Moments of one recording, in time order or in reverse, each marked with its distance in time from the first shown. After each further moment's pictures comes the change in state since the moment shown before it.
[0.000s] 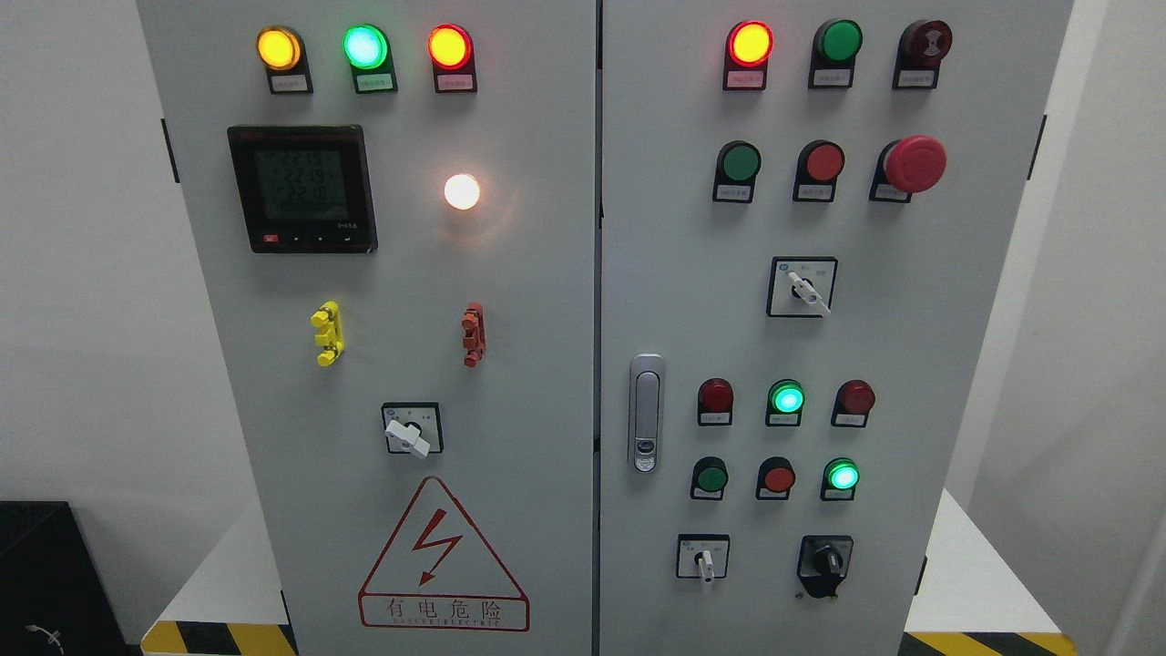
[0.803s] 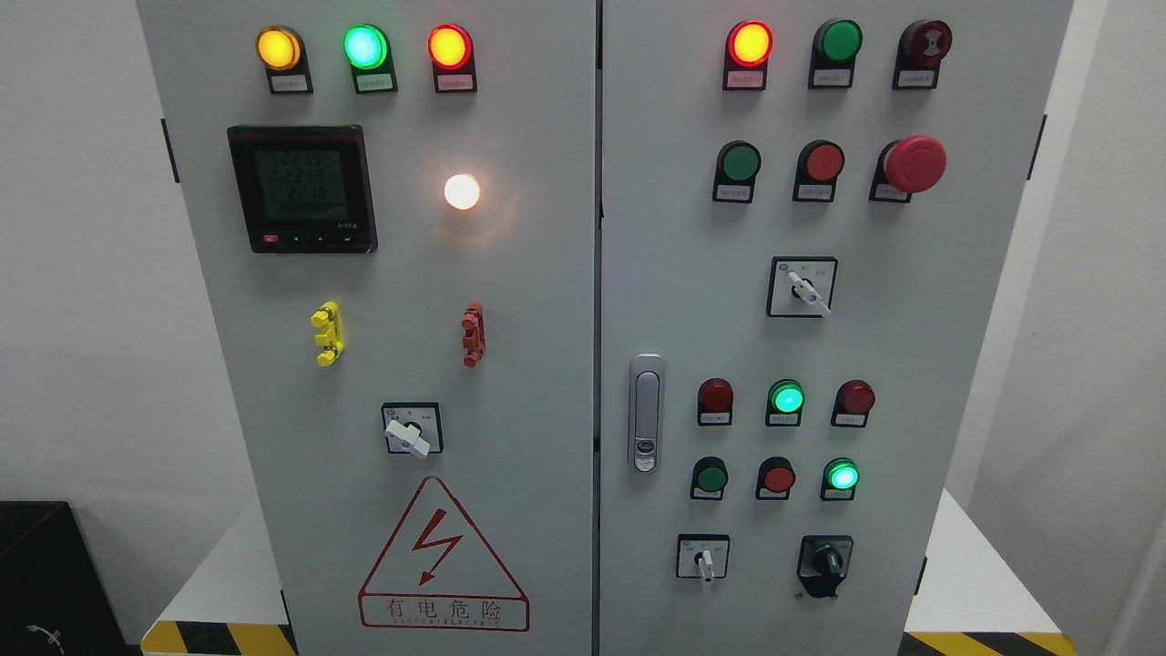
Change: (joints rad) left arm 0.000 0.000 0.000 0.000 0.000 -0.002 -0.002; right arm 0.002 -0.004 -0.005 -0.026 -0.004 -0.007 0.020
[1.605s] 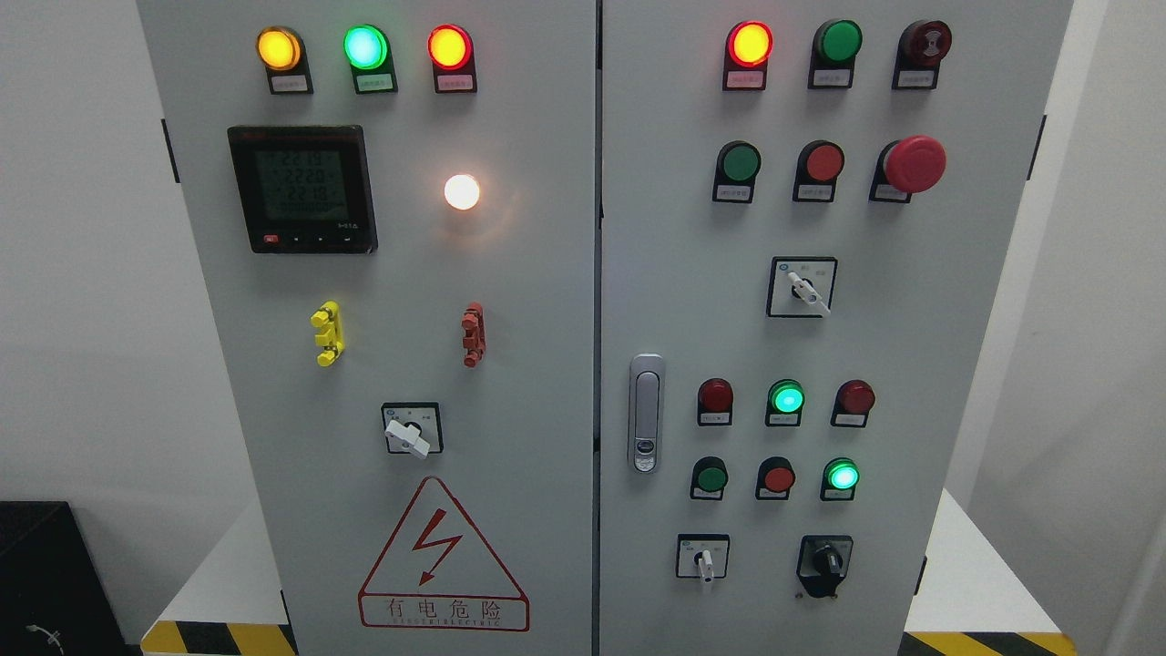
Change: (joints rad) left arm 0.000 0.000 0.000 0.000 0.000 0.002 0.002; right arm -0.017 0.009 0.011 -0.237 0.068 -0.097 -0.011
